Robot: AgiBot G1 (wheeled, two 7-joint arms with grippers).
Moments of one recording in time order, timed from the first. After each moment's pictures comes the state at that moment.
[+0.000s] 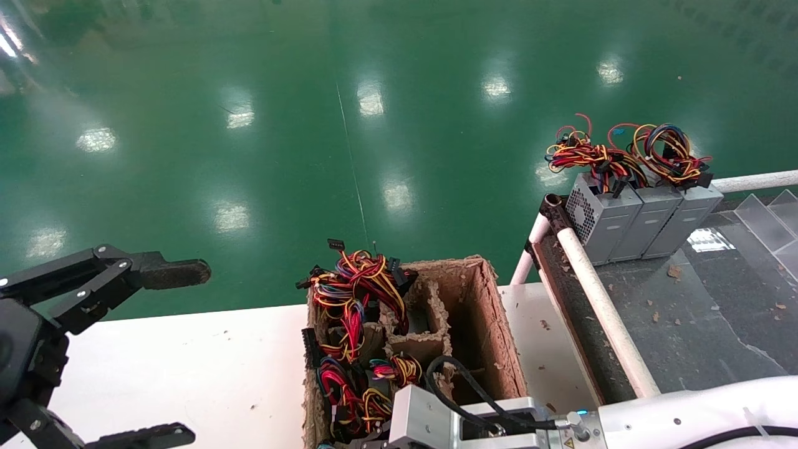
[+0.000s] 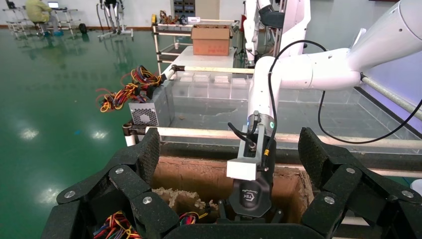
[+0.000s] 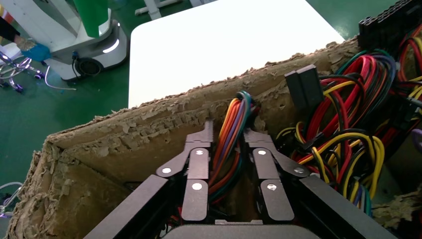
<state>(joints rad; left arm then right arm) -0.93 0.35 0.31 -1.29 0.45 1.50 -0.04 1.05 -0.99 -0.63 1.31 -1.31 -1.25 0.32</state>
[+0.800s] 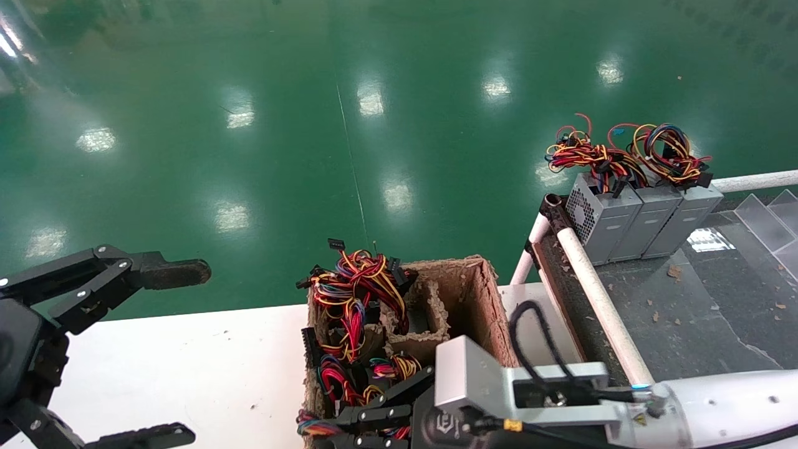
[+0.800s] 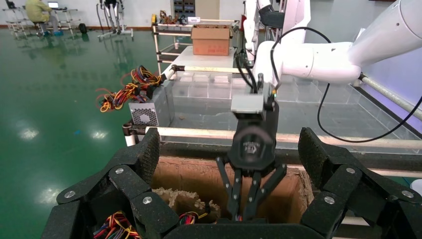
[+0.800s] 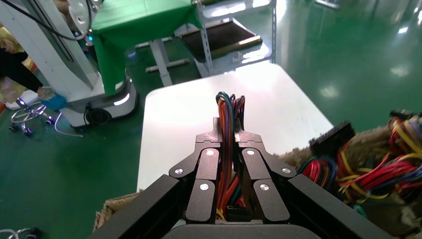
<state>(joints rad) -0.93 0.35 0.31 -1.29 0.45 1.50 -0.04 1.06 -0.91 -0.50 1.35 -1.07 -1.33 0.25</state>
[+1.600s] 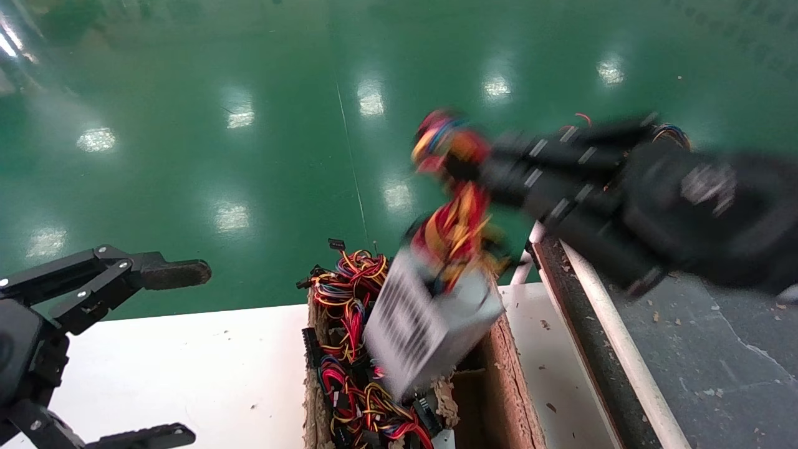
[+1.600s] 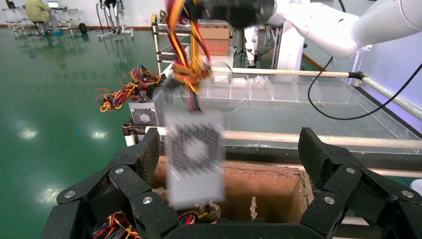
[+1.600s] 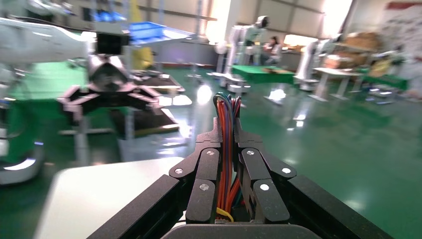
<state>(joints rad) -0.93 0.35 0.32 -1.29 0.44 1.50 -0.04 1.20 -0.67 -0.21 1.32 -0.78 -1.34 0.21</state>
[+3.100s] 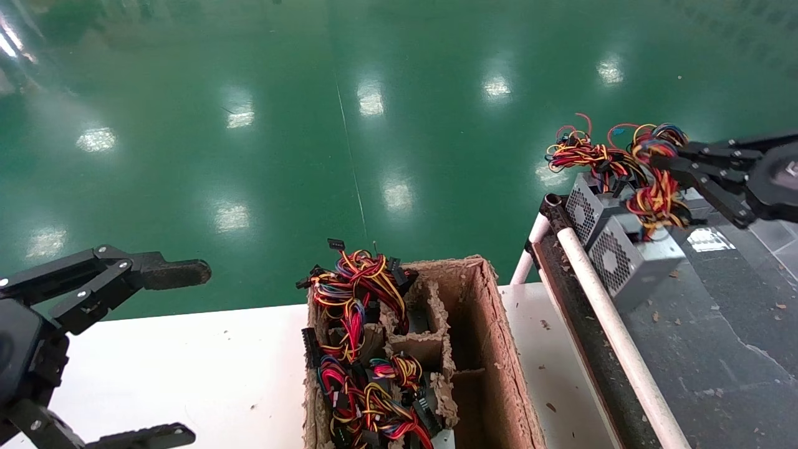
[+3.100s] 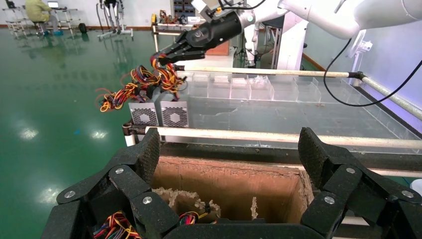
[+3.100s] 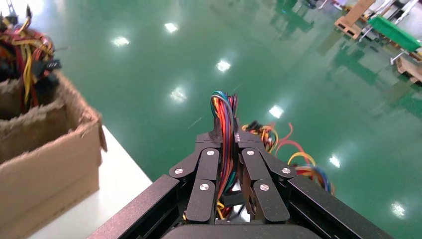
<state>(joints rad) -0.93 0.35 0.32 -1.29 0.44 1.50 -0.04 1.36 -0.54 -0.27 0.93 -1.18 -1.24 -0.02</state>
